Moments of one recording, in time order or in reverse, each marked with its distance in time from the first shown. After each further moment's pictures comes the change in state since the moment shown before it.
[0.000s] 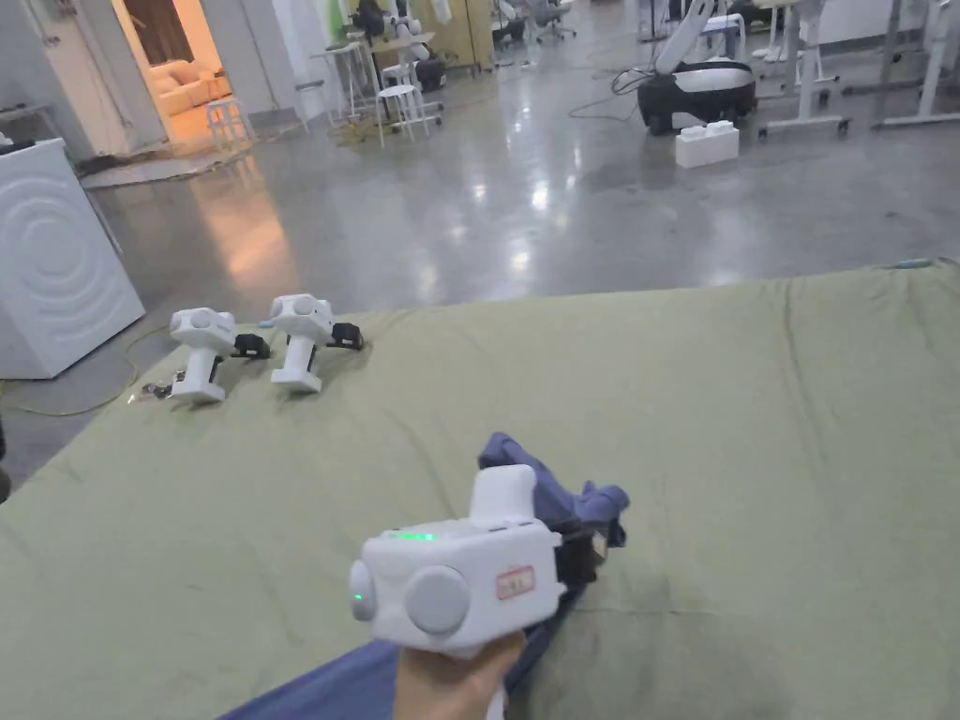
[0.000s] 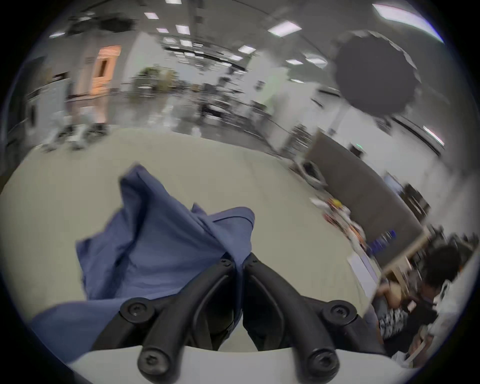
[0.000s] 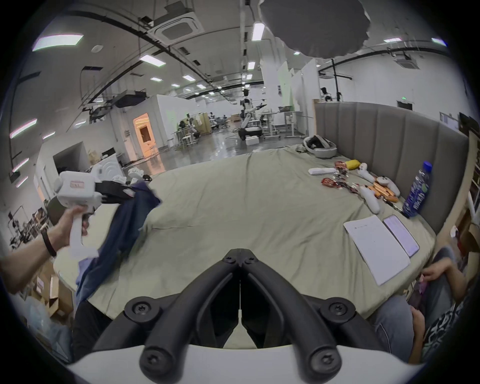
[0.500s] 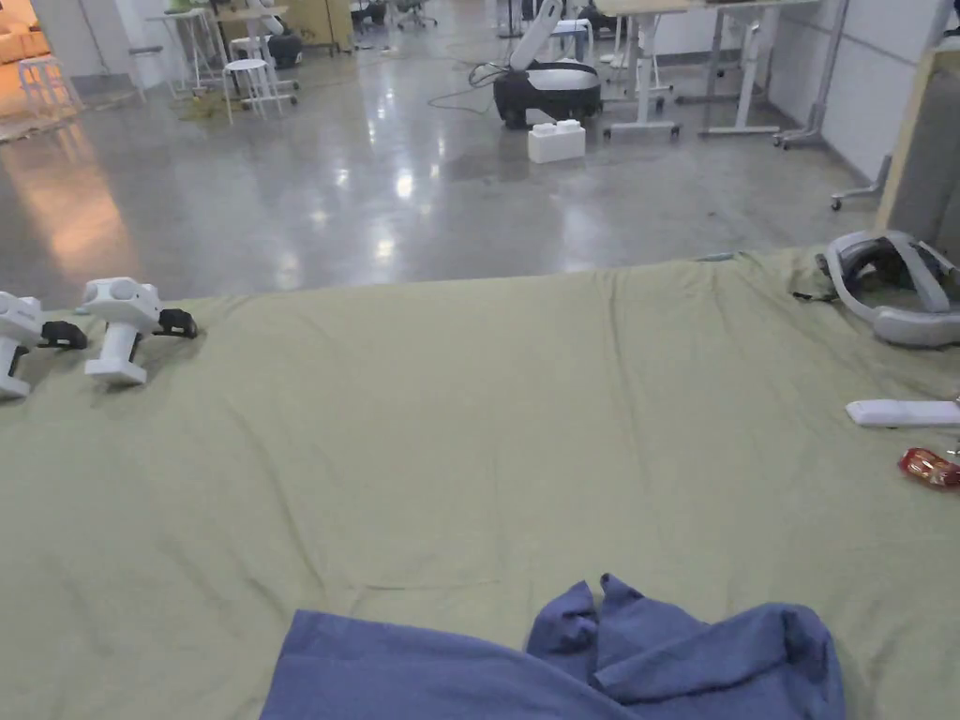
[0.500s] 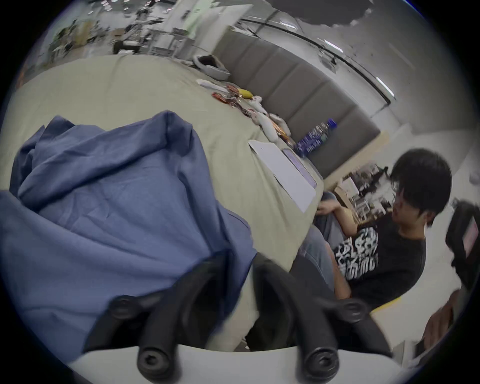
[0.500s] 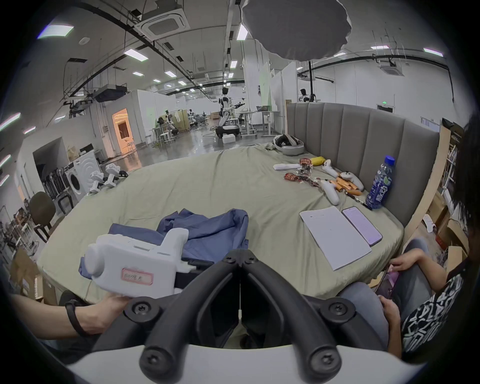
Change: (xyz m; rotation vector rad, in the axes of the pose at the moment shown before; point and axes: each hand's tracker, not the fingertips) left arm 0.218 -0.182 -0.095 -0.390 -0.350 -0.107; right arm 0.040 -0.019 0.040 -0.008 -0.135 0.014
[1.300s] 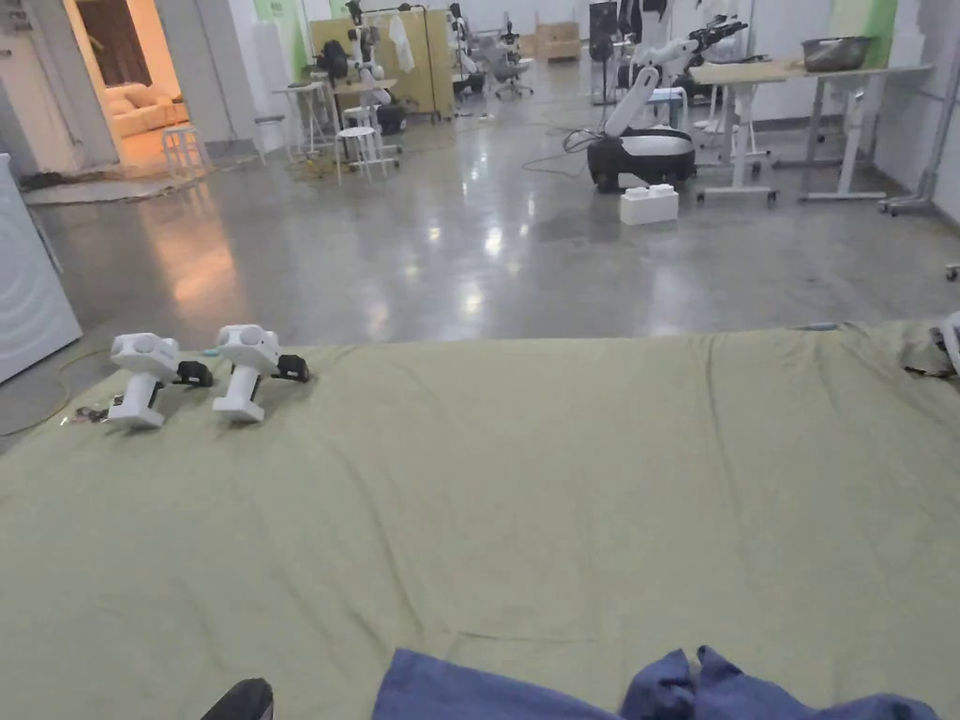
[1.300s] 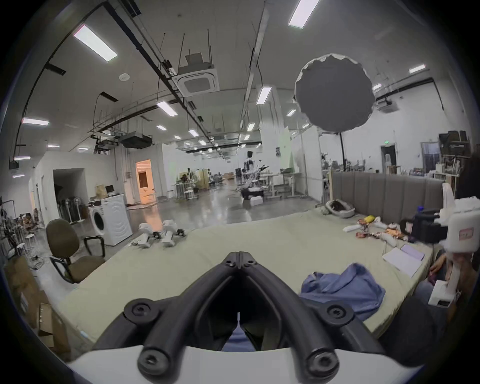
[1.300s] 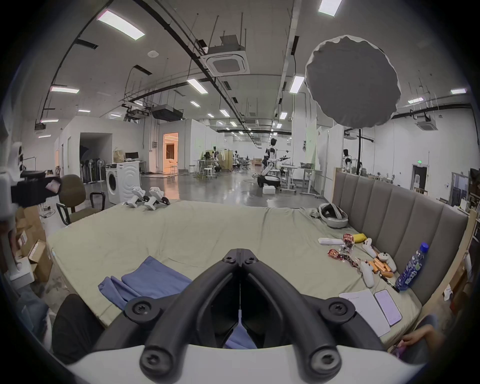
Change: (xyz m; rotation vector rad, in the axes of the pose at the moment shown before) left arm 0.043 -0.087 0.409 0.765 1.001 -0.201; right arm -0.073 0.051 0.006 0.317 0.211 0.219
